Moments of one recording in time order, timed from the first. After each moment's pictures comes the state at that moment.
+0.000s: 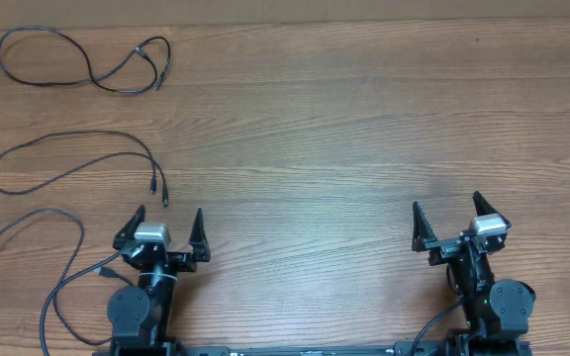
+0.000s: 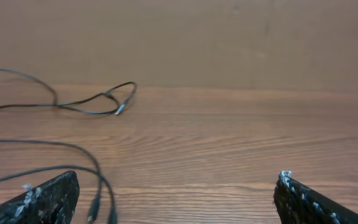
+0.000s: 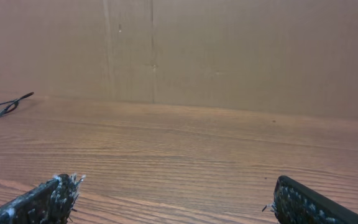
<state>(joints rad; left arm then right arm) 0.00 0.01 0.01 -0.07 0.07 -0.07 -0.02 0.01 0.02 -0.02 -0.19 -0.02</state>
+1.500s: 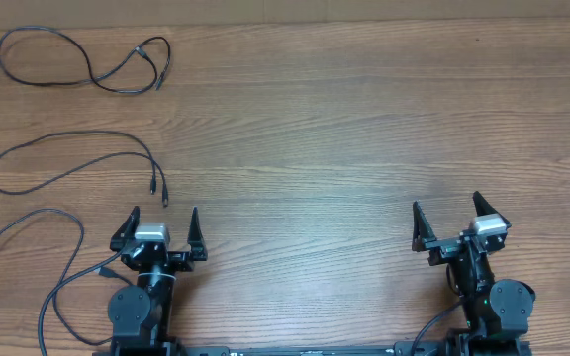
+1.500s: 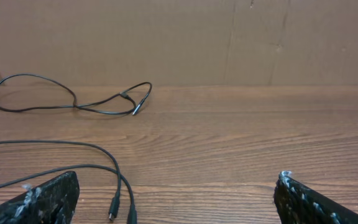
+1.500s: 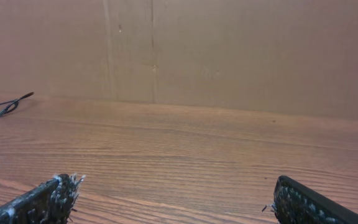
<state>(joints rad) -0.01 0.01 0.01 -0.08 0.02 -0.02 -0.02 0.01 0.02 -0.02 -0.19 -0.02</state>
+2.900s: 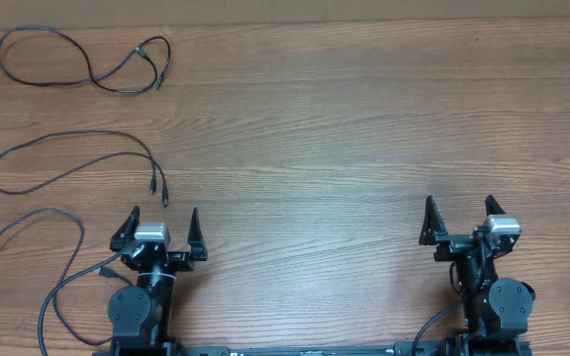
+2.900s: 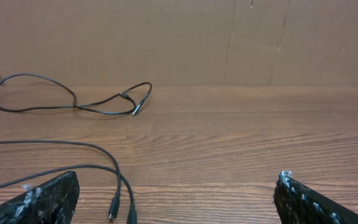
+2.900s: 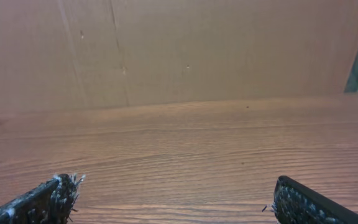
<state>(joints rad) -0.01 0.01 0.01 -0.08 0.02 -0.02 -0.02 0.01 0.02 -0.04 -0.05 0.07</state>
